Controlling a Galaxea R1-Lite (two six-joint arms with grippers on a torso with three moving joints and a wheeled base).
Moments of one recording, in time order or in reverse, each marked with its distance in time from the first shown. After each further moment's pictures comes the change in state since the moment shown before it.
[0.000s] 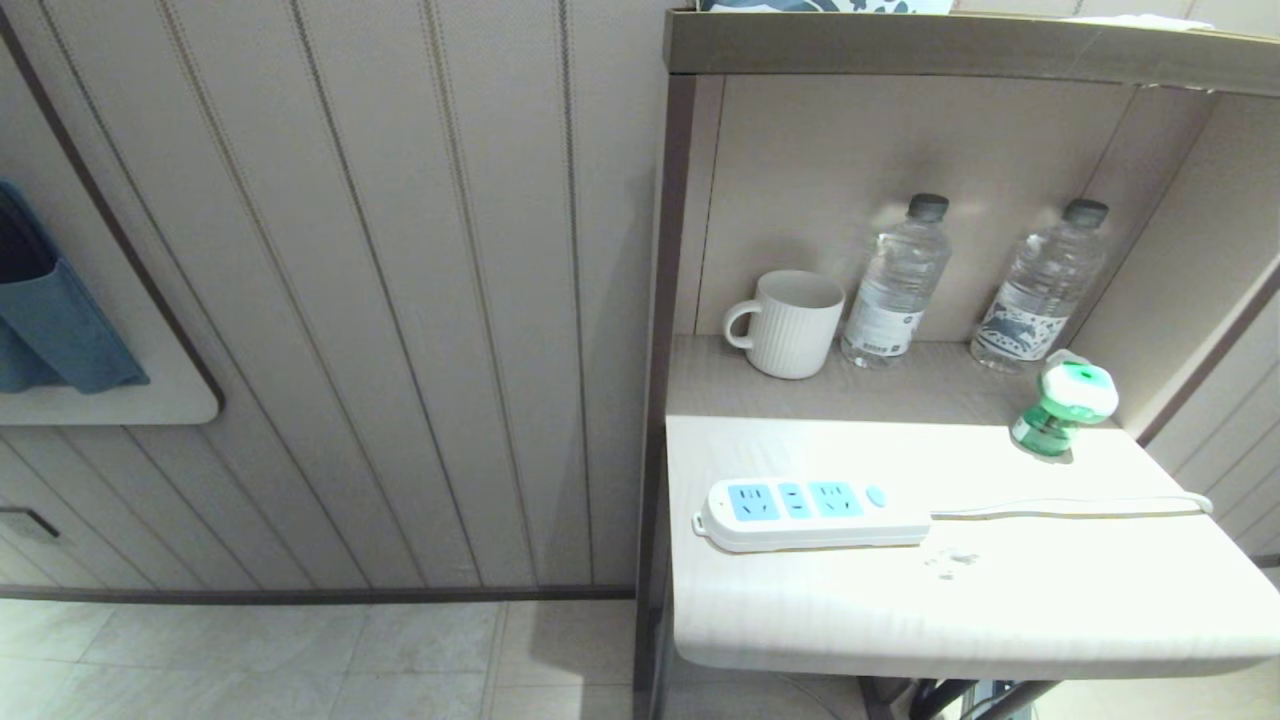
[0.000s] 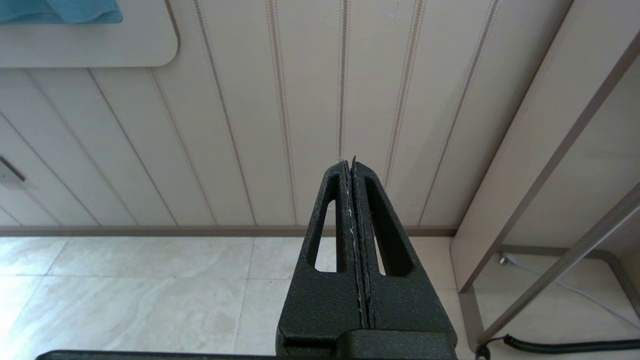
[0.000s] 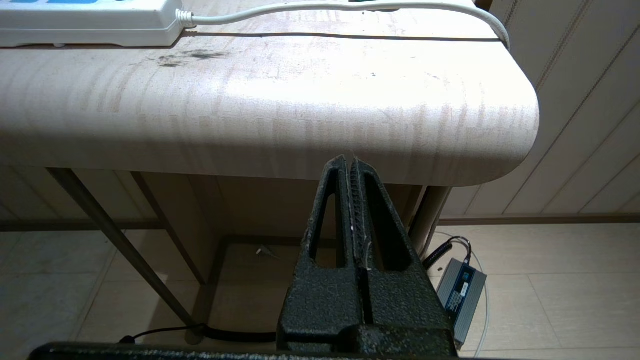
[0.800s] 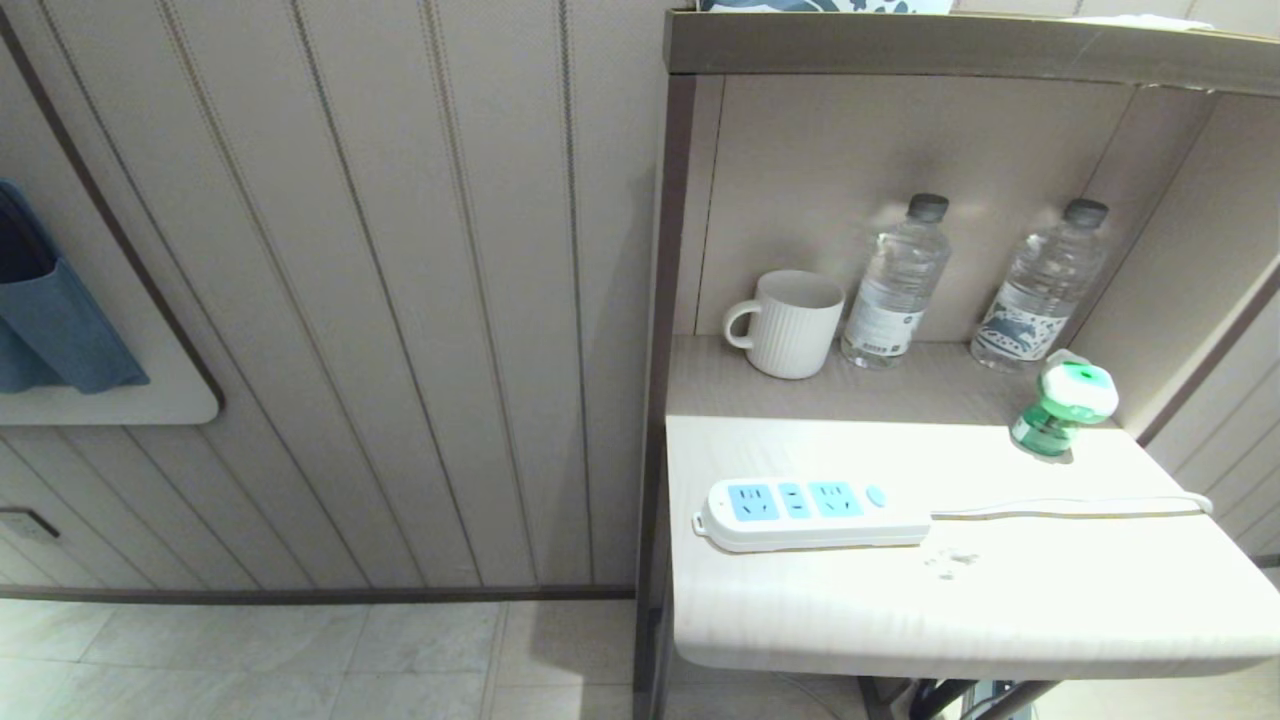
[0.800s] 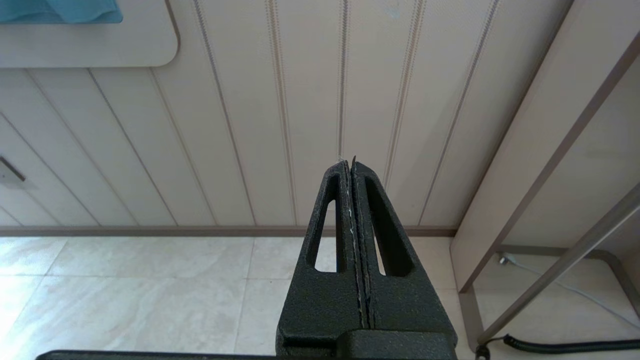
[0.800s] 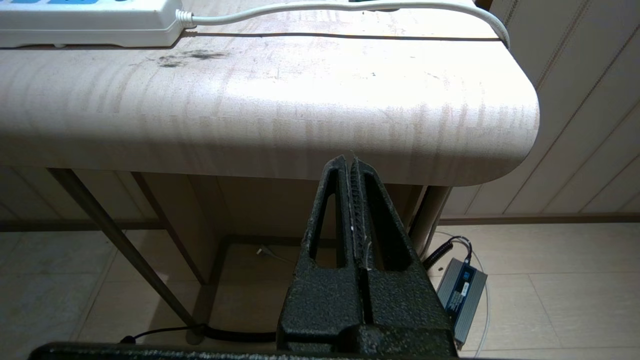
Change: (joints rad) left arm 0.000 0.000 0.000 0.000 0.000 0.000; right arm 0.000 0.000 0.000 0.000 0.000 0.002
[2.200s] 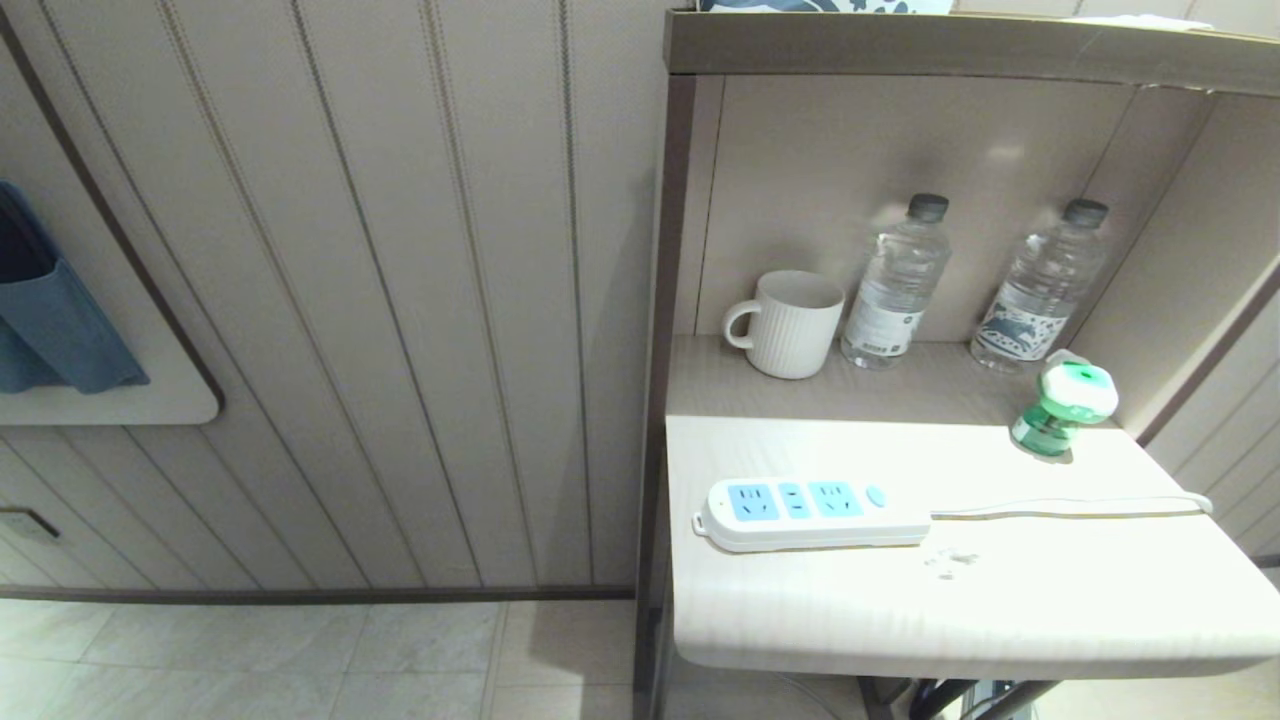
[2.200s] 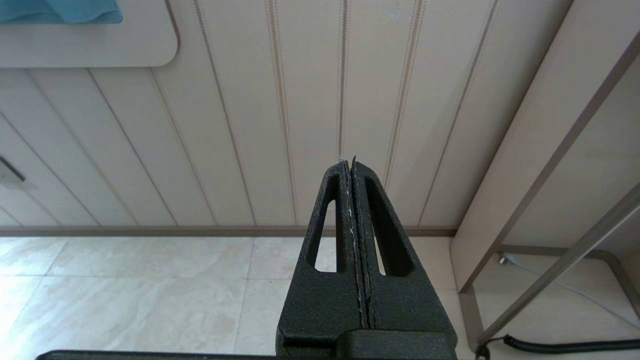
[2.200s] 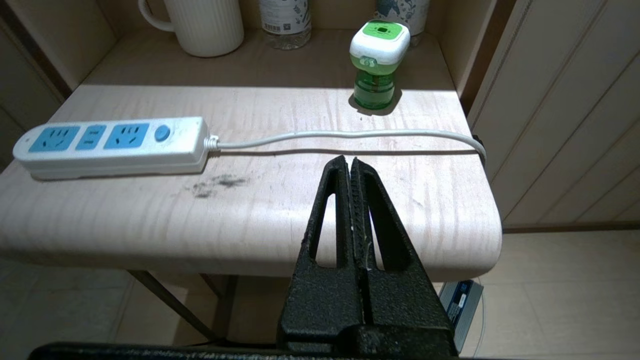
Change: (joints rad) left arm 0.000 0.000 0.000 0.000 0.000 0.000; right arm -0.010 0.468 -0.456 -0.034 0.002 0.024
